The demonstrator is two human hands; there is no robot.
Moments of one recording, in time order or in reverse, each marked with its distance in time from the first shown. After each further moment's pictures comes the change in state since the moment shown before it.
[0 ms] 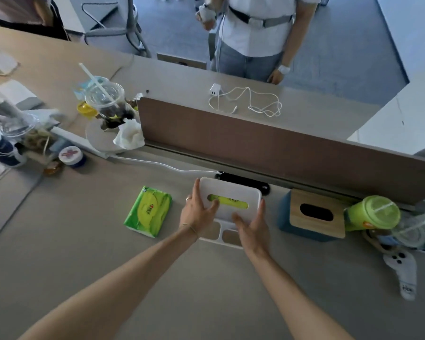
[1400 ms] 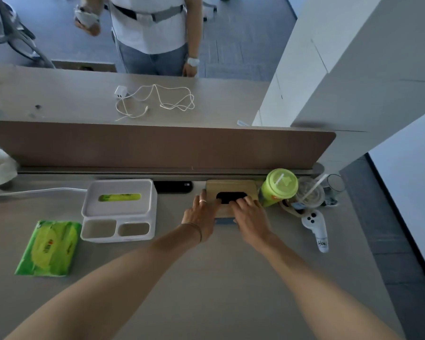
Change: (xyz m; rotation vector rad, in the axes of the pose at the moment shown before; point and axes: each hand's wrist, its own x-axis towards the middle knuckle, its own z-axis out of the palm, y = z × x) left_hand -0.015 0.120 0.186 0.776 -0.402 0.572; right_hand 0.082 0.114 -0.180 -1.100 -0.077 -0.482
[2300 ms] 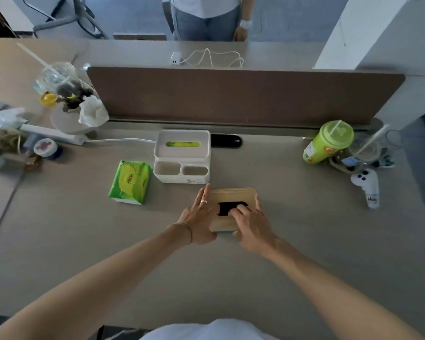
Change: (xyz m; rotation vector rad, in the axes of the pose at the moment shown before) left_hand -0.203 -0.099 0.034 0.005 -0.080 0.001; right_hand -0.112 -0.172 0.025 0.320 0.006 -0.218
